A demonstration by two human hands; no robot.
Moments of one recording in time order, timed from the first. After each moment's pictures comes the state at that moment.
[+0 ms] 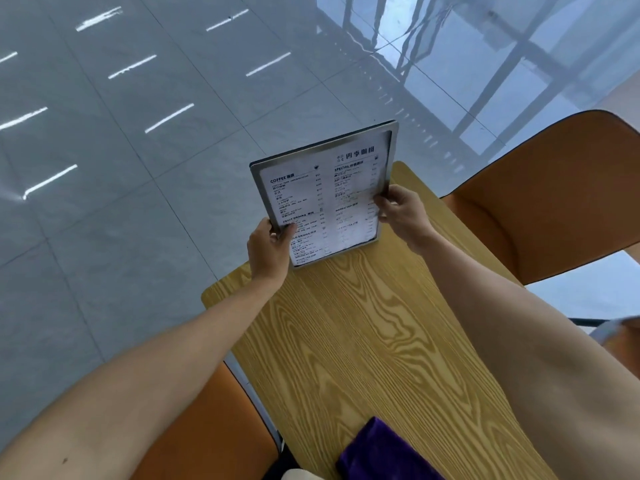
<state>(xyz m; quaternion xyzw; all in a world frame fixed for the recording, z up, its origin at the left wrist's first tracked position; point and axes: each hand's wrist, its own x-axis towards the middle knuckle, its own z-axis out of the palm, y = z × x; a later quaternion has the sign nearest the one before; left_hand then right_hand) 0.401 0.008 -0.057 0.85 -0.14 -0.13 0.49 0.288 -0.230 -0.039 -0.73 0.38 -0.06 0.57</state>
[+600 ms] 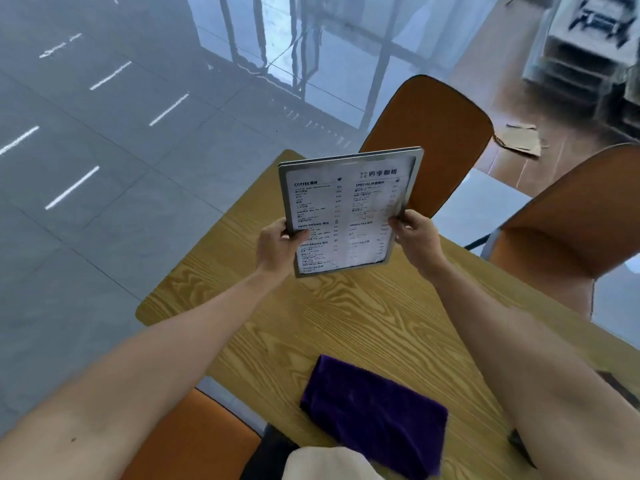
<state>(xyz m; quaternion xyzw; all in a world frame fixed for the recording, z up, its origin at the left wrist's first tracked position) 0.249 -0.044 -0.009 0.77 -0.33 -0.27 0.48 0.018 -0.193 0.013 -0.68 0.54 -0.21 0.46</state>
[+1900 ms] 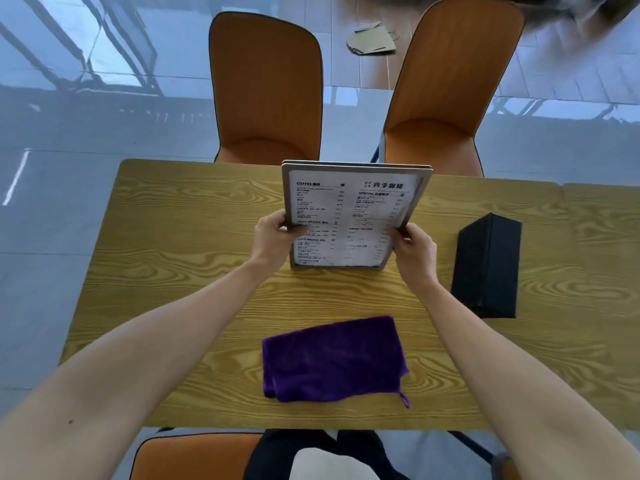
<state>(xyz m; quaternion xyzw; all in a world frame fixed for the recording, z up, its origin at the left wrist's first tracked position) 0.071 -0.110 -0.035 0.62 -0.48 -0.51 0.36 -0.200 -0.070 -0.036 -0.46 0.73 -0.35 0.36</state>
